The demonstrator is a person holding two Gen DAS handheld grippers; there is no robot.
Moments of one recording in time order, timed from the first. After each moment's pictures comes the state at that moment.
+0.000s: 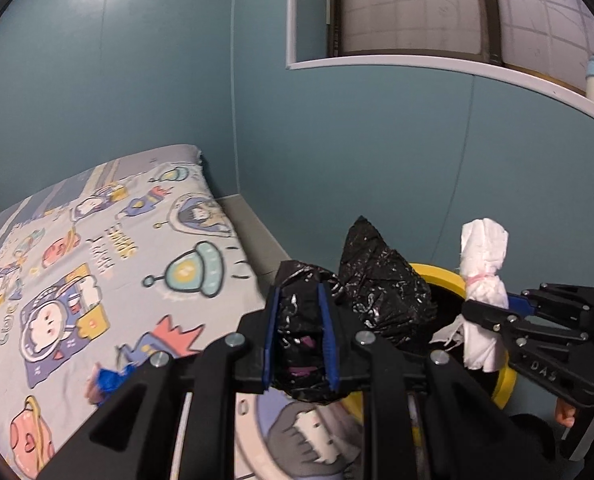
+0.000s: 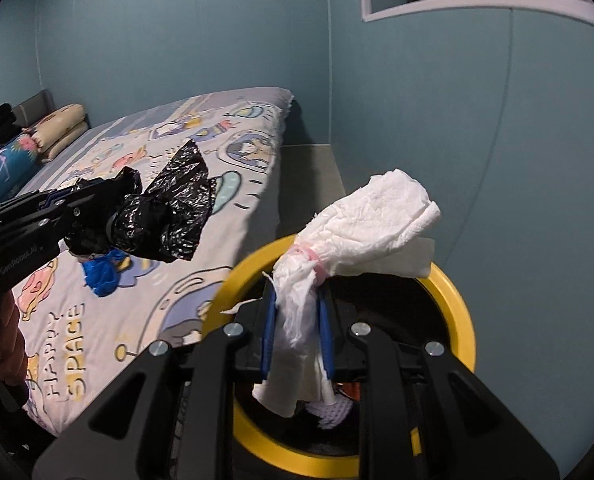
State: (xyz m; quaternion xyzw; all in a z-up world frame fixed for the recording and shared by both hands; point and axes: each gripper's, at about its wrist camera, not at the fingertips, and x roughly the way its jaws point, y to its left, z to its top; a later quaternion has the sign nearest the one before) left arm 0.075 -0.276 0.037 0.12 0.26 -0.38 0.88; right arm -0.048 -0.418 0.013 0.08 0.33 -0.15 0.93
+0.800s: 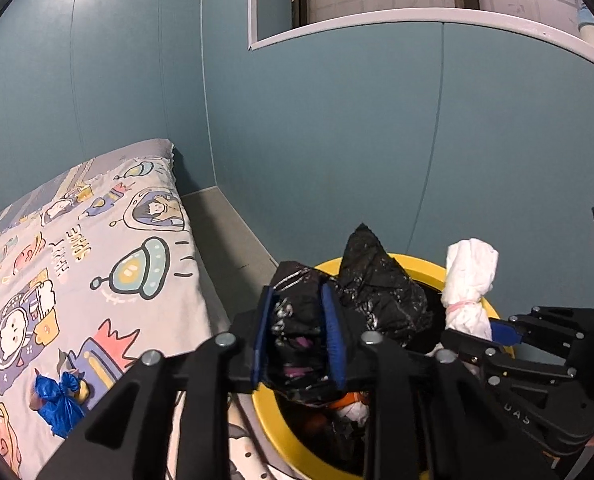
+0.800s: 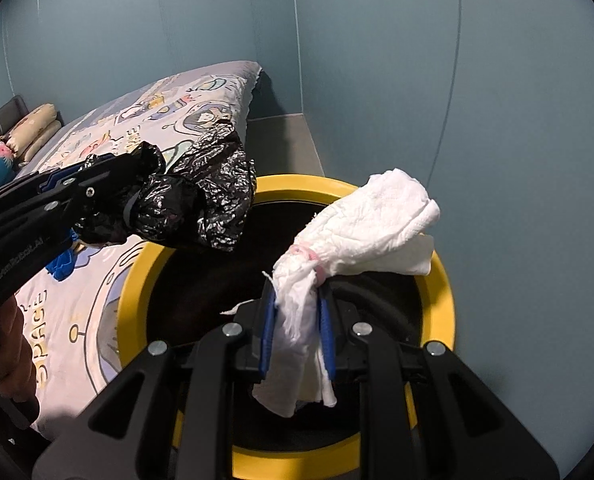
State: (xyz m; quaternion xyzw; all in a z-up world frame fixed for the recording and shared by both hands) left arm 0.063 -0.358 -0.006 0.14 0.27 -0.40 0.87; right arm -0.055 -0.464 -0.036 0.12 0.37 -0.18 0.90
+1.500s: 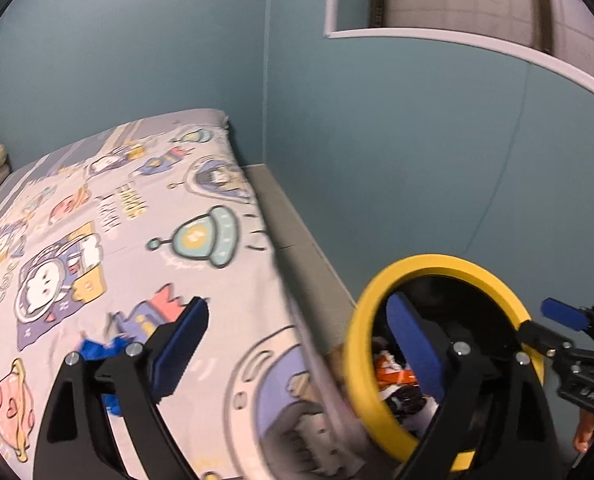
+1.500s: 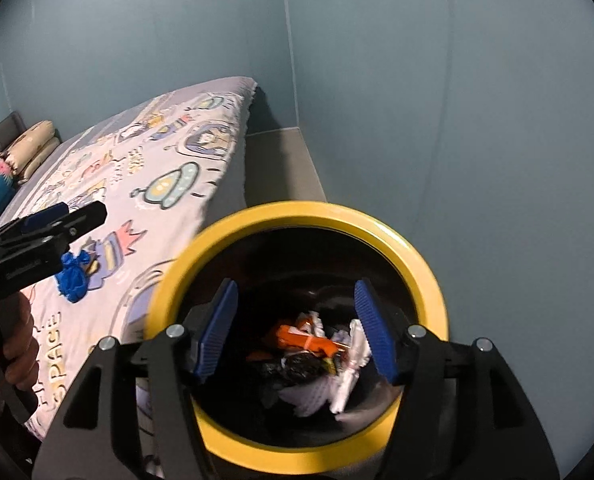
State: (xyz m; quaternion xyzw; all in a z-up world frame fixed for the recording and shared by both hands) left arm 0.115 -0.279 0.004 0.09 0.32 -0.31 0.89; right arm -0.054 -0.441 0.000 0.12 0.34 -0.18 0.91
